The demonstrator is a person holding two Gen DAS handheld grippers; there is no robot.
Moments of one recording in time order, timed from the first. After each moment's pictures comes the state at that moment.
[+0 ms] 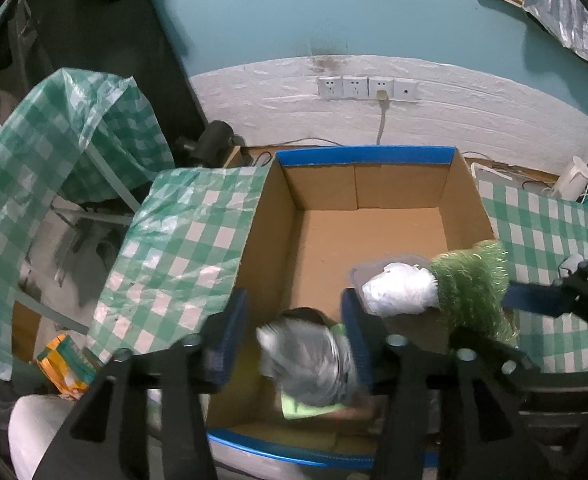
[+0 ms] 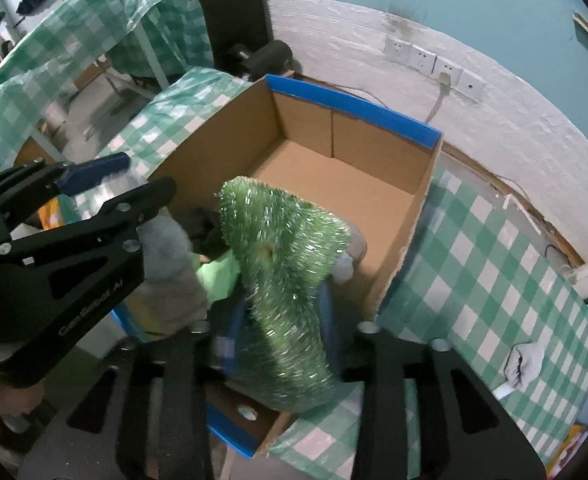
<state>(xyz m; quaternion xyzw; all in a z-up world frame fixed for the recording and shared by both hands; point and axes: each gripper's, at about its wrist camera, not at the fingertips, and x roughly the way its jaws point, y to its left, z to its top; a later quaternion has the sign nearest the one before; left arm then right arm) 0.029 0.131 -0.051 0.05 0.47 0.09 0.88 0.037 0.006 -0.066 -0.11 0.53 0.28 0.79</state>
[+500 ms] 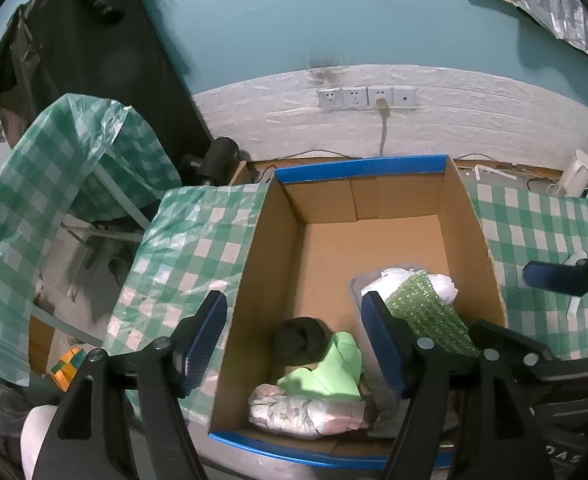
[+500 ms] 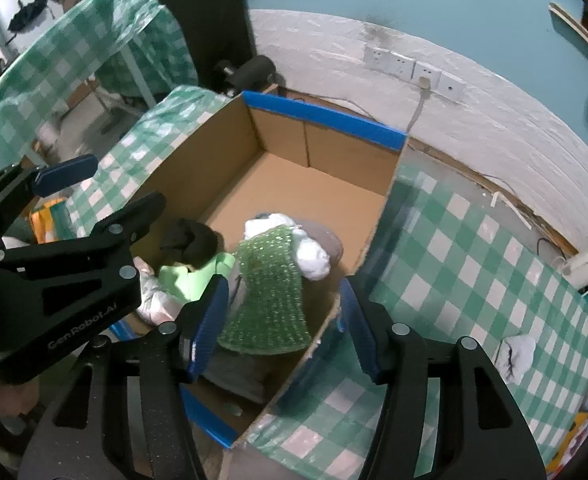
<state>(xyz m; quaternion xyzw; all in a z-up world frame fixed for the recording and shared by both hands) 0.027 0.114 -0.039 0.08 0.45 0.10 0.88 0.039 -0.023 -0.055 -0.09 0.51 0.26 0.82</state>
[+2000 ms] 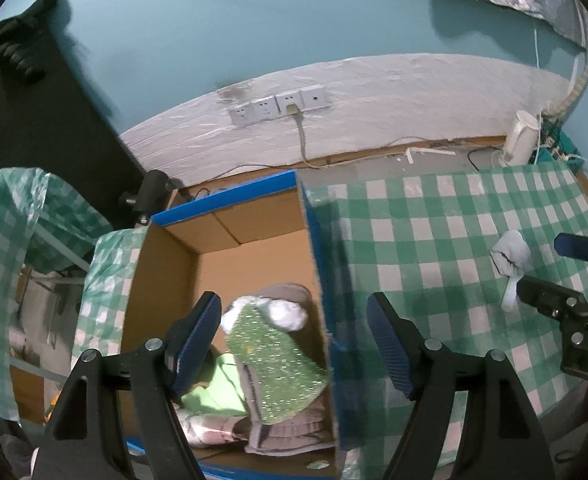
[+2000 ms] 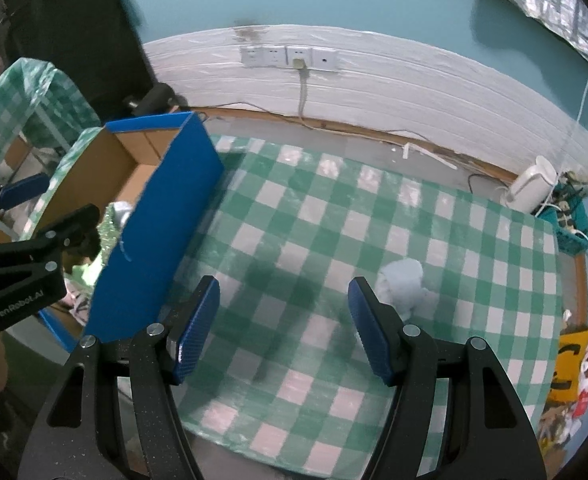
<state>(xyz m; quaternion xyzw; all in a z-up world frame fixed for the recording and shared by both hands) 0.040 -0.015 -0.039 0.13 0.45 0.01 0.88 0.033 -0.203 -0.056 -0.02 0.51 0.14 0.85</state>
